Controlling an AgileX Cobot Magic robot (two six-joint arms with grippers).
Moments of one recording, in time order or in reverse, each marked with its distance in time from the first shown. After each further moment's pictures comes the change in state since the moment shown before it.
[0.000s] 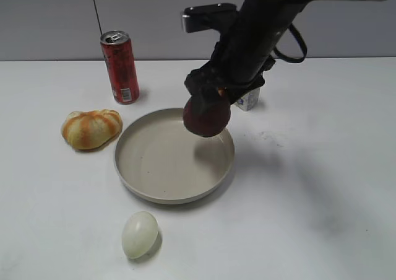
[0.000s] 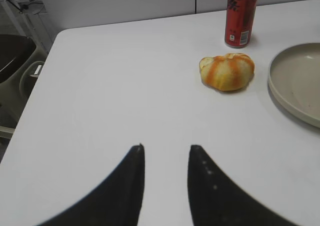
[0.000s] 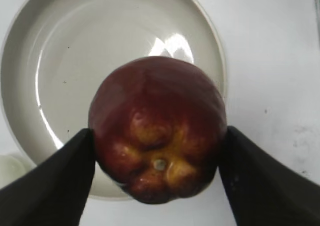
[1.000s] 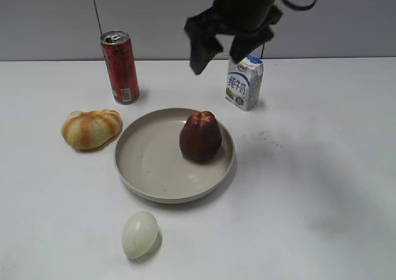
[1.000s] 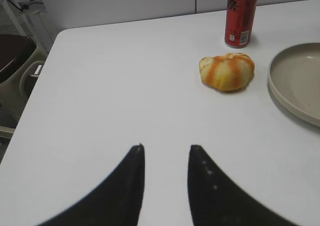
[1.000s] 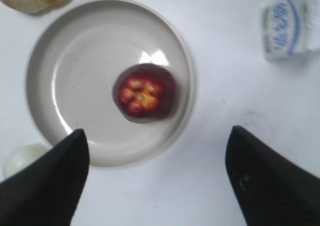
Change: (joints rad) left arm 0.000 0.000 0.000 0.000 0.000 0.000; right arm -0.040 -0.002 -0.286 -0.024 0.281 0.045
